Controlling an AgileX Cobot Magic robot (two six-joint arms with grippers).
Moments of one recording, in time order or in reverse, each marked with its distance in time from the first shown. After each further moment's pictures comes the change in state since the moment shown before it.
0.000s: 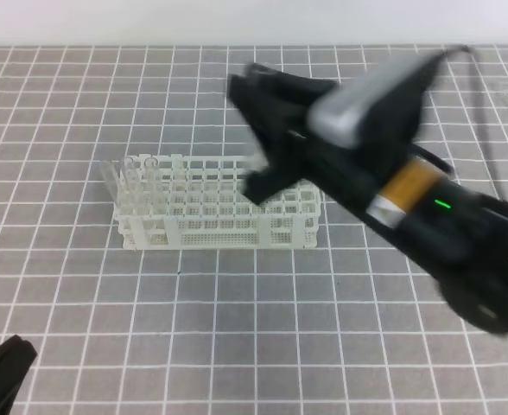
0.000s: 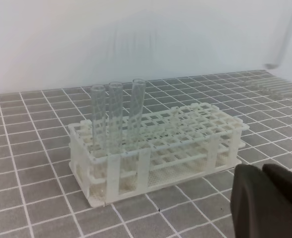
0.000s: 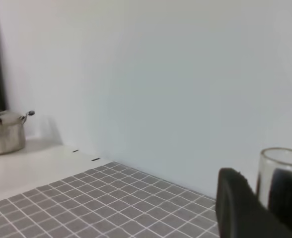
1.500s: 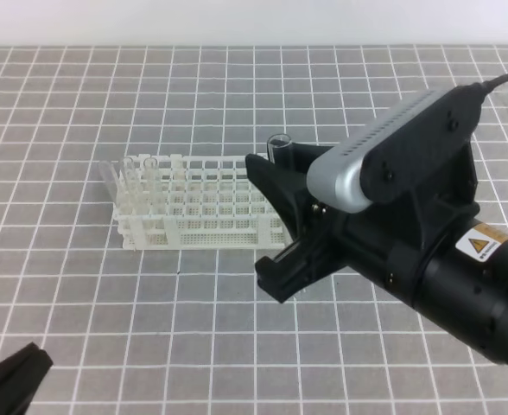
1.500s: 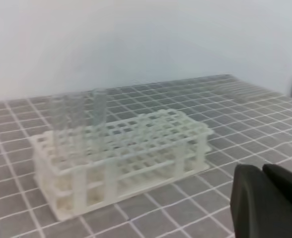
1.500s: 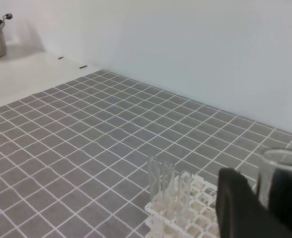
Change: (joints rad) left arm 0.000 0.000 -0.005 -0.001 -0.120 0.000; right arm 0.320 -0.297 0.025 1.161 0.437 -1.114
